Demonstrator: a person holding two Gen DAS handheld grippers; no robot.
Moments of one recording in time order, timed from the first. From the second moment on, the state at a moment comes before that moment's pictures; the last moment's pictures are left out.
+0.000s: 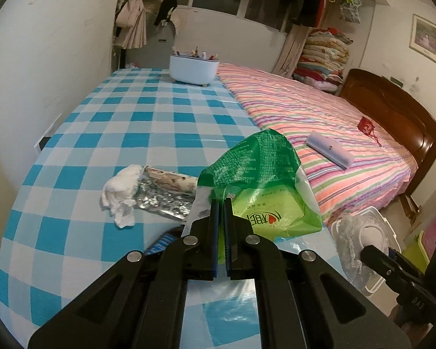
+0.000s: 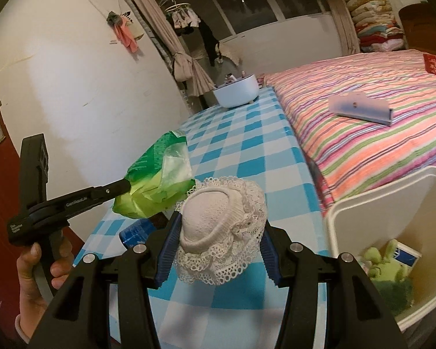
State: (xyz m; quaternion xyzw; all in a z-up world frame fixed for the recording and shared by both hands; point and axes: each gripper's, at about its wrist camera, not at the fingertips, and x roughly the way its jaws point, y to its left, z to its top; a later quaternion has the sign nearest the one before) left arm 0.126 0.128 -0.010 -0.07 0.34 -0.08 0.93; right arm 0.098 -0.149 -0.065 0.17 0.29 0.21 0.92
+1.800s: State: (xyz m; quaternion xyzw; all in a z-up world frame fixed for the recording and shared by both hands) left arm 0.109 -0.073 -0.020 0.04 0.35 -0.25 0.90; right arm 0.041 -0.333 -0.071 0.24 0.25 0.01 0.94
